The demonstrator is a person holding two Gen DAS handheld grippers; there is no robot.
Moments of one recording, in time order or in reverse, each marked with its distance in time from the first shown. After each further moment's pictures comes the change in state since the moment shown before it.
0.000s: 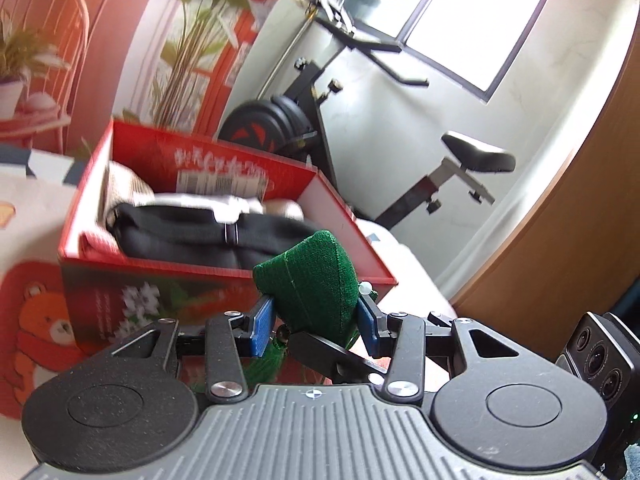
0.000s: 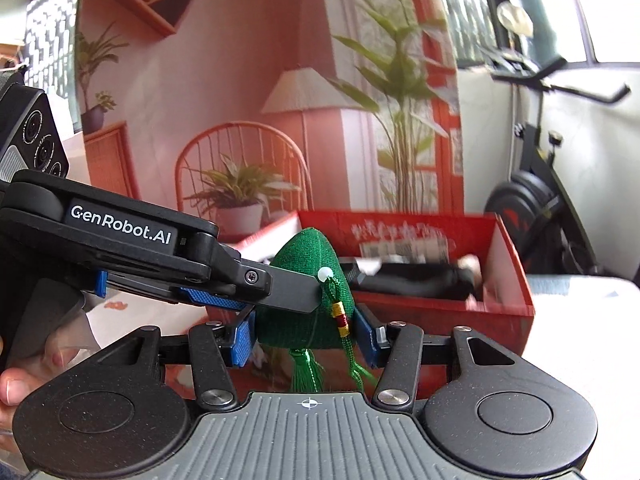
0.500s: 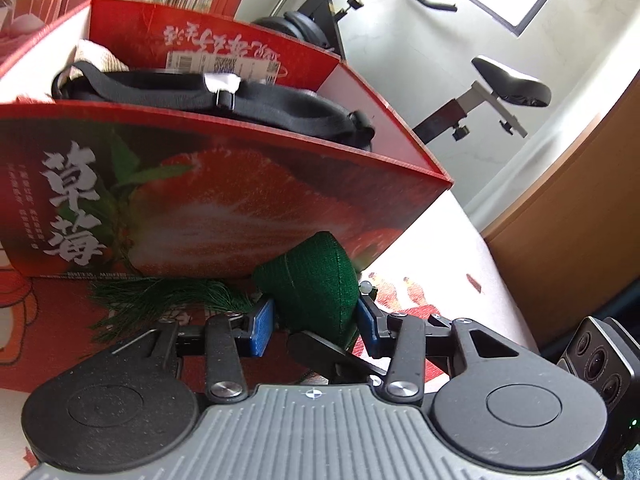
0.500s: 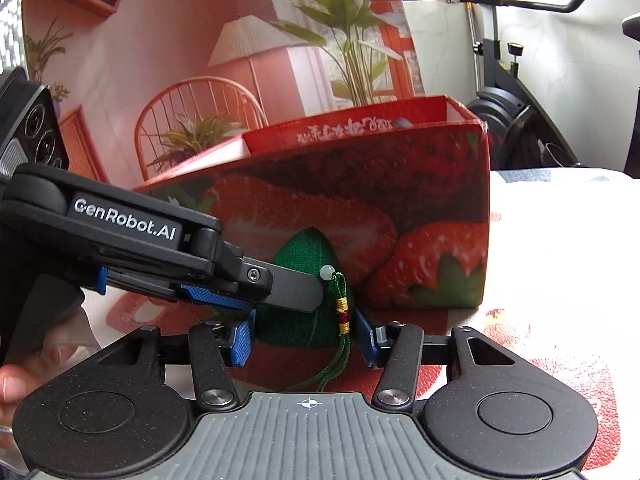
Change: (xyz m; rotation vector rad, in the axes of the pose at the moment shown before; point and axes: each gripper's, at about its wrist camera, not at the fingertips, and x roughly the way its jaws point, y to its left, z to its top) left arm 0.085 0.015 -0.050 -0.040 0.223 0.017; right arm 0.022 -0.049 -0.085 0.188 0.120 -0.027
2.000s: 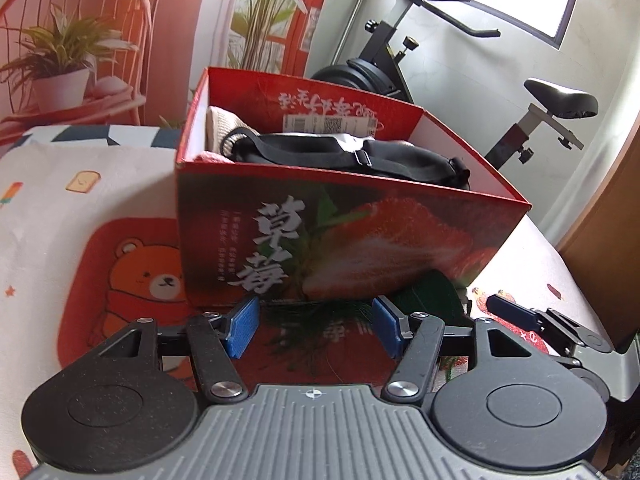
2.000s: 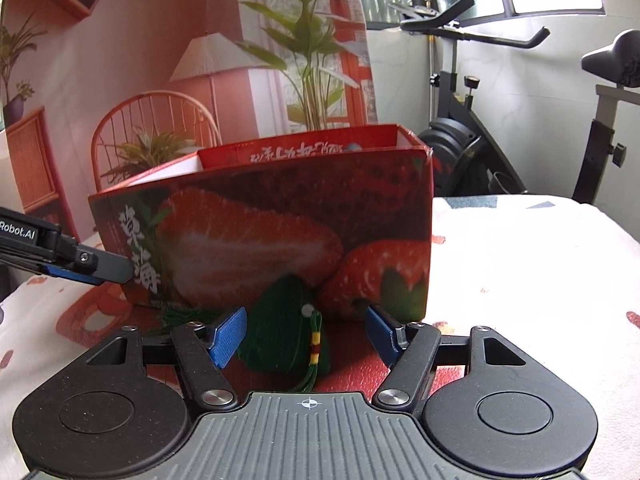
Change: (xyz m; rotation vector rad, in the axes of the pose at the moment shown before) left arm -0.066 0.041 0.005 0.075 -0.097 0.252; right arm -0.005 0.003 -0.015 -0.050 -0.060 -0.177
